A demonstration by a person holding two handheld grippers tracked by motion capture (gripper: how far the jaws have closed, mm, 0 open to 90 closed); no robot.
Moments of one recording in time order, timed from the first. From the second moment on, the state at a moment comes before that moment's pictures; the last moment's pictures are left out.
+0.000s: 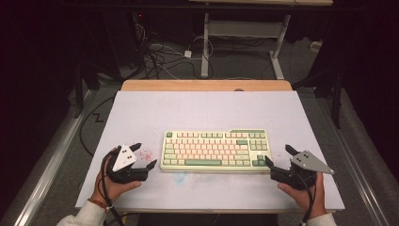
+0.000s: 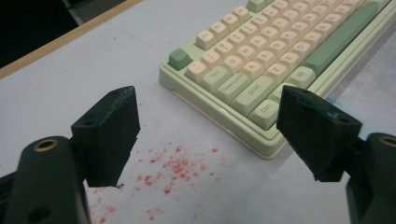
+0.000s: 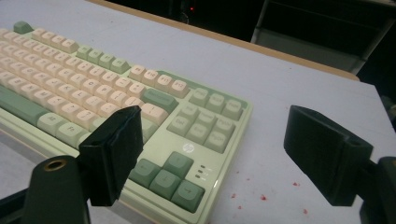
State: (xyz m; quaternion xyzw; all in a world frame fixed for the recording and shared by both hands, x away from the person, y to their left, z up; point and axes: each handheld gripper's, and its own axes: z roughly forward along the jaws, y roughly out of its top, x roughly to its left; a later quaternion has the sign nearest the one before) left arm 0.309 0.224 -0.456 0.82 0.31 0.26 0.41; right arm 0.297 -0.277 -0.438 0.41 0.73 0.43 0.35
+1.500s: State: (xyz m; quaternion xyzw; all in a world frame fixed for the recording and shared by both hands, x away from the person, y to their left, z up) left arm 0.317 0.222 -0.468 0.84 0.31 0.24 0.38; right arm 0.349 -0.212 -0.433 0.29 0.85 0.38 0.24
